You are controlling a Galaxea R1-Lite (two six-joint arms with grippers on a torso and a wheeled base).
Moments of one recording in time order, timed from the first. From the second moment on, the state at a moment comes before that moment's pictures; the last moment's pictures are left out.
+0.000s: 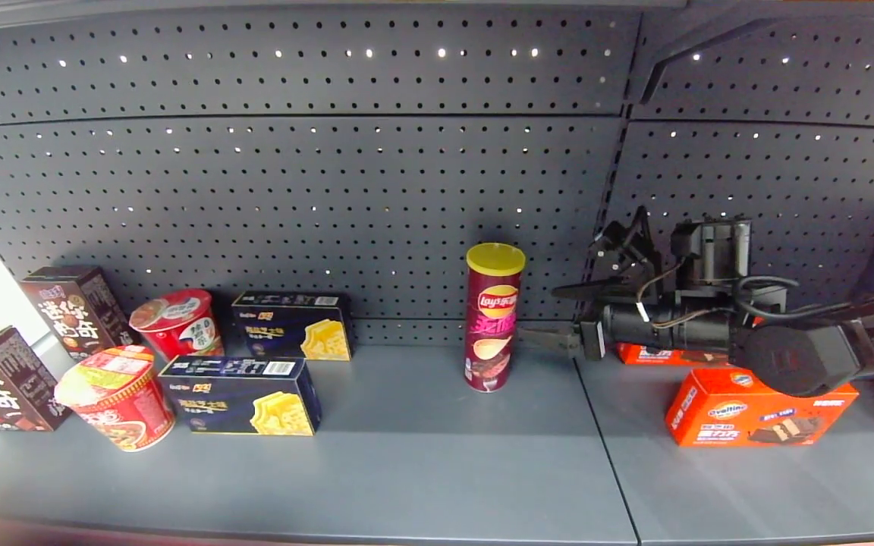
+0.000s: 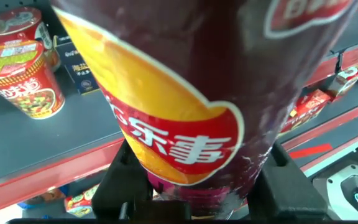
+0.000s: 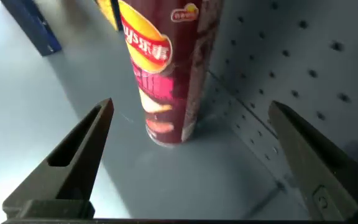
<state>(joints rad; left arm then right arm) -0.30 0.24 -0.37 0.28 -0.14 0.03 0.38 1.91 -1.08 -0.53 0.53 -0.26</state>
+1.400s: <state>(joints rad) -0.29 0.21 -0.32 0.29 -0.10 0.02 0.41 2.23 -1.32 -0.61 0.71 -0.25</state>
